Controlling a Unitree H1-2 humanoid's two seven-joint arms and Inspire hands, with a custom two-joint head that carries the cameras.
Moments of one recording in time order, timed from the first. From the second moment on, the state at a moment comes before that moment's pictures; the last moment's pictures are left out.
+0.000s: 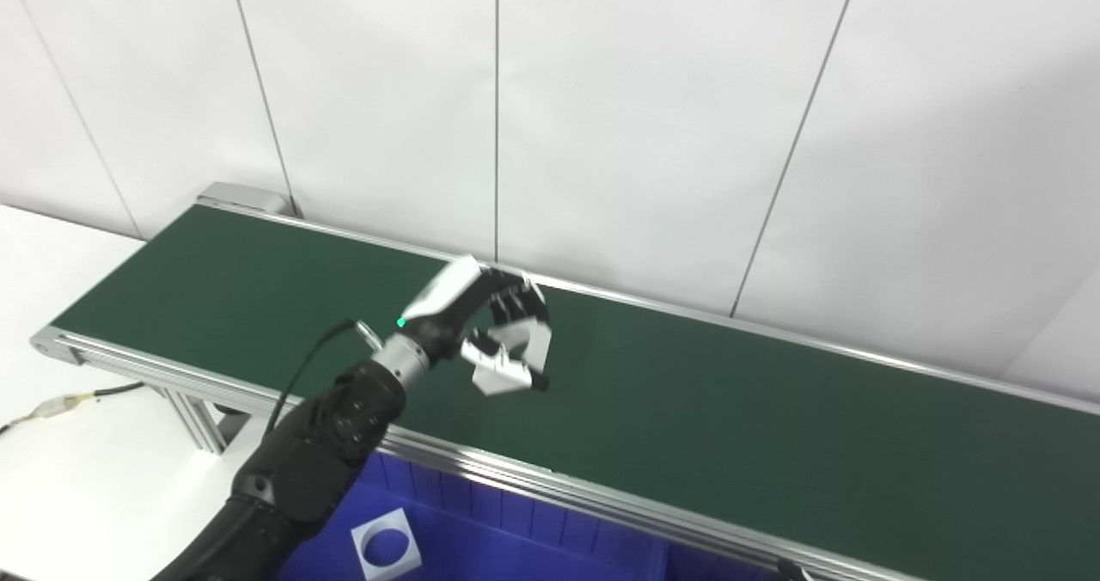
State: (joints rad) left arm -0.54 0.28 -0.26 0.41 0.24 -0.26 -0.11; right arm 0.28 -0.15 0.10 0.20 -0.09 -0.41 -0.10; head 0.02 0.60
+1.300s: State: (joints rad) left arm -0.16 0.30 -0.06 0.02 -0.21 -0.02 -0.46; right arm 0.31 -0.06 0.11 0.06 -0.18 -0.40 -0.09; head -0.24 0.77
